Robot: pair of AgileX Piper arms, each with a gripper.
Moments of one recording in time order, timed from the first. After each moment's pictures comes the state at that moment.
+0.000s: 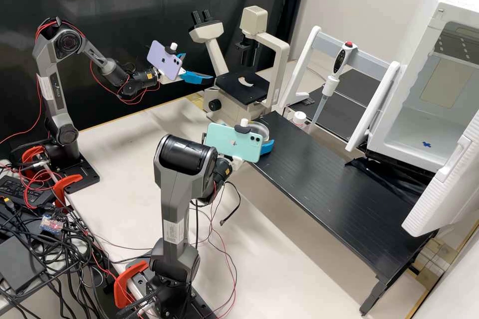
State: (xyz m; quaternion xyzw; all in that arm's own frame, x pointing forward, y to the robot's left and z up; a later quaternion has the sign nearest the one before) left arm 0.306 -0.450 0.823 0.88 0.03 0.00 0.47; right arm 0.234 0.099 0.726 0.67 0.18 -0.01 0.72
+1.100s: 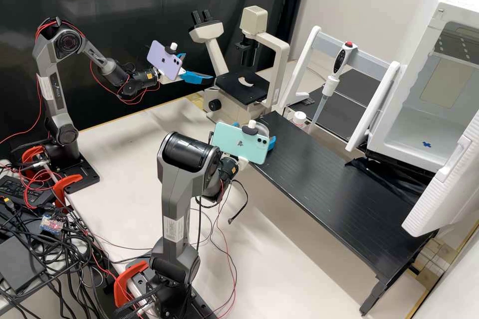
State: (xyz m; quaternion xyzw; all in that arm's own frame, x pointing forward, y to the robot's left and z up) left arm 0.306 -0.450 0.823 0.88 0.03 0.00 0.47; right arm 0.246 0.094 0.728 0.69 0.19 -0.03 0.70
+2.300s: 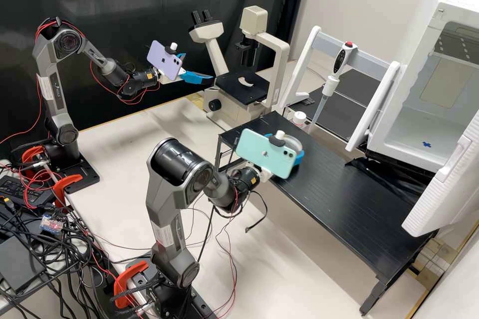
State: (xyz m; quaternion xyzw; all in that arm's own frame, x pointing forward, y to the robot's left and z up) left arm 0.306 -0.450 0.823 0.88 0.03 0.00 0.47; right arm 0.255 0.038 0.815 0.72 0.05 -0.01 0.70
